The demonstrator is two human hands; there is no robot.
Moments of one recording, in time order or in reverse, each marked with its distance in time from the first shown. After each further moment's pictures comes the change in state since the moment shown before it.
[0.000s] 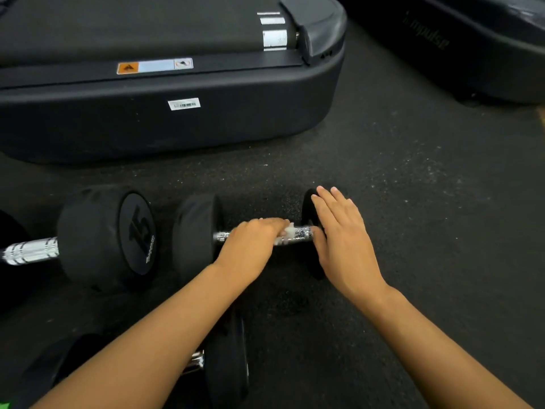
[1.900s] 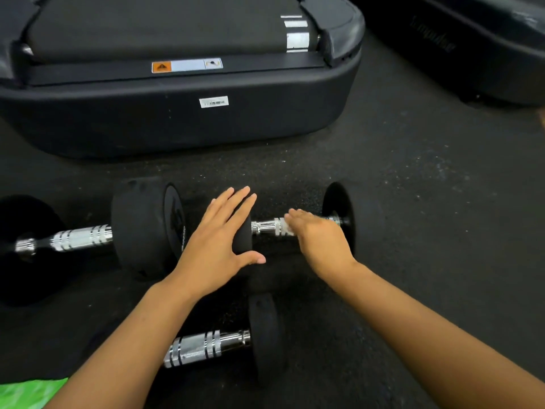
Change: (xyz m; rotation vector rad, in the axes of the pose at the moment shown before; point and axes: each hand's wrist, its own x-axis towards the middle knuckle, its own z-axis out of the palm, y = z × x) left_hand -0.076 -0.056 -0.056 -0.140 0.140 -0.010; right_hand 0.013 -0.048 0.045 0.021 -0.094 -0.157
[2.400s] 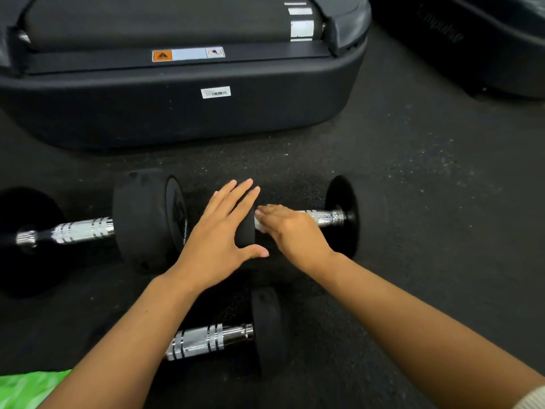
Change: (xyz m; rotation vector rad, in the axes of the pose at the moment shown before) left_hand 0.001 -0.001 -0.002 0.004 -0.005 -0.005; right_hand 0.019 -0.026 0.021 0.211 -0.061 -0.168
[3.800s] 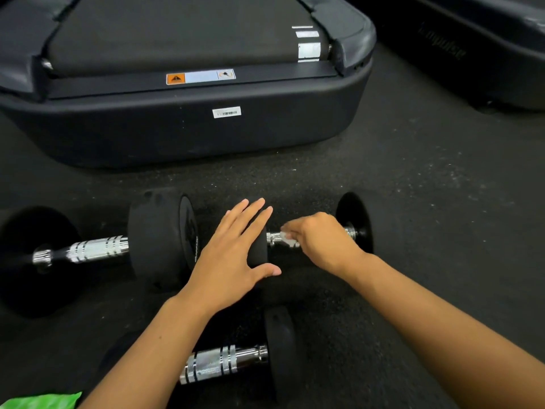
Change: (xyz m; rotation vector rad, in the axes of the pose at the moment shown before) left_hand -0.002 0.003 -0.006 0.026 -0.064 -0.004; right_hand 0.011 0.017 -0.025 -0.072 -0.203 0.176
